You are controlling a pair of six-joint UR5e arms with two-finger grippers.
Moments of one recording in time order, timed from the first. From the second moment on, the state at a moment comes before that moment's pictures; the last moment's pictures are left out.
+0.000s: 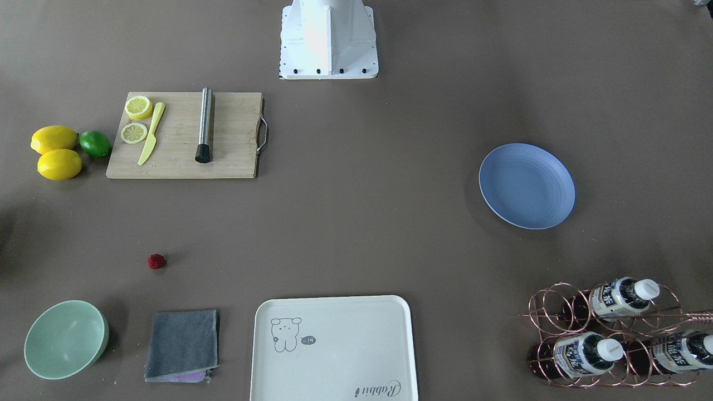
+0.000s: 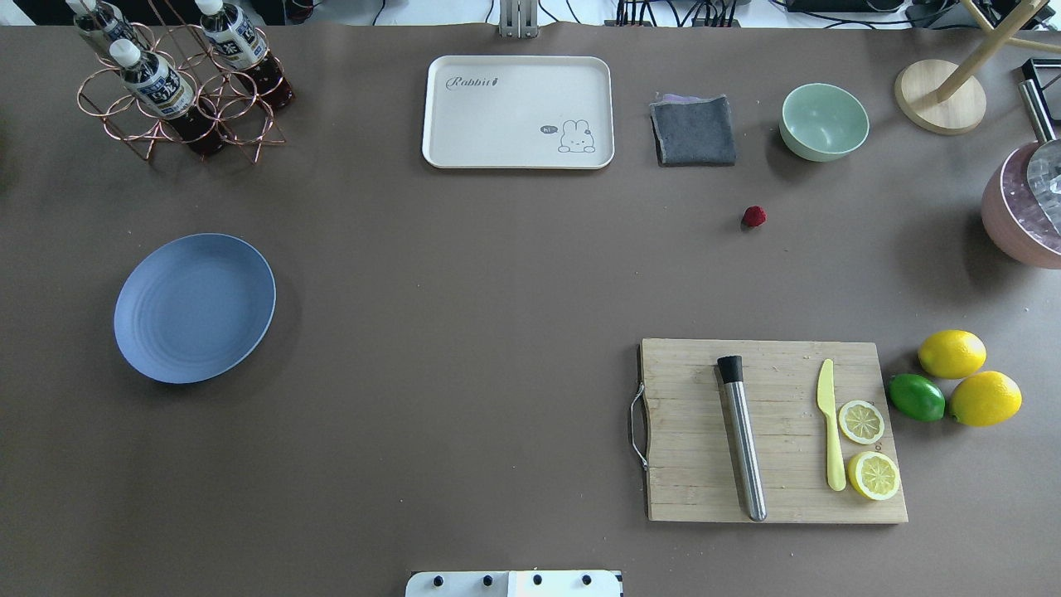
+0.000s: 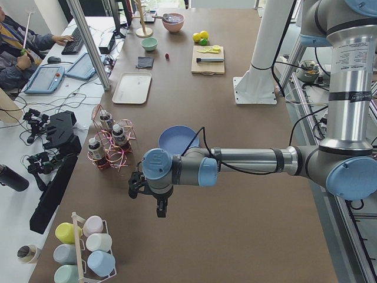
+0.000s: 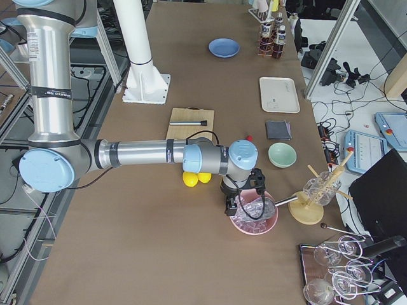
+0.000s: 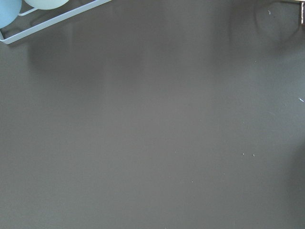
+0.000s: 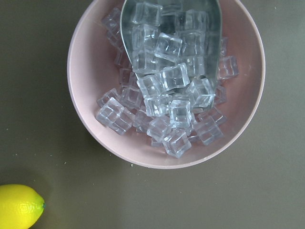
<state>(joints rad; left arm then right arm) -1.61 -1.54 -1.60 -1.62 -2.39 -0.01 1.52 -1.58 1.66 -1.67 2.32 -0.13</state>
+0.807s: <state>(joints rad) -1.61 -1.55 -1.60 -1.57 -2.35 0.06 1.54 -1.59 1.66 -1.67 2.32 -0.17</state>
